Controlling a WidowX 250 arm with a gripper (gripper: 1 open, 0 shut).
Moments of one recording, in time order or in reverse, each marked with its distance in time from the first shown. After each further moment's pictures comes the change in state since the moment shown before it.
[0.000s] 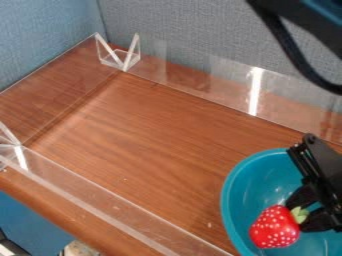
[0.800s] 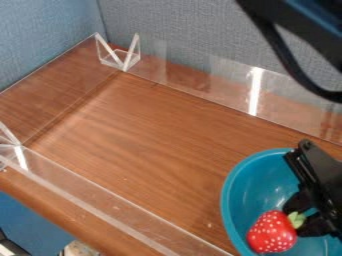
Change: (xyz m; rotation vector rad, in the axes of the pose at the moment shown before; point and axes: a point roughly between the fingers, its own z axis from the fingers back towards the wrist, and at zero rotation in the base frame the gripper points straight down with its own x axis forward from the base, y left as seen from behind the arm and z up) arm -0.001 -0.002 -0.004 -0.008 -0.006 0.002
